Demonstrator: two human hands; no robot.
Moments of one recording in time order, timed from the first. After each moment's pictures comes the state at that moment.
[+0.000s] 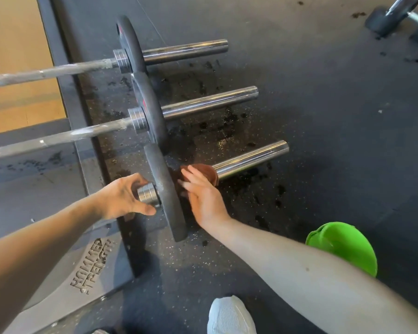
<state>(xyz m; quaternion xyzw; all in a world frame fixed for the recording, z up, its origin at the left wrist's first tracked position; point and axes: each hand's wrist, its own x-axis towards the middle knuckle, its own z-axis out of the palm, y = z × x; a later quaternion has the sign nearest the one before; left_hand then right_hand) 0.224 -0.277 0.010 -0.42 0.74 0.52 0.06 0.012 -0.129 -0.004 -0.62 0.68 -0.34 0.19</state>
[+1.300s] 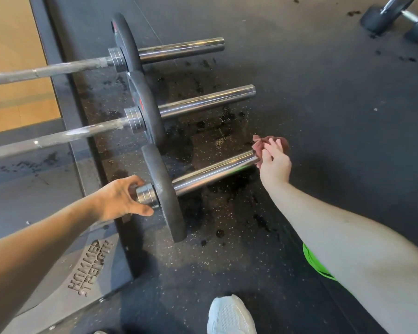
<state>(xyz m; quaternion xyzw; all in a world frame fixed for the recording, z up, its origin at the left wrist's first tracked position) 0.226 -0.280 0.012 -0.44 0.73 0.51 0.09 -0.150 -0.124 0.011 -0.34 0.88 -0.31 0.09</state>
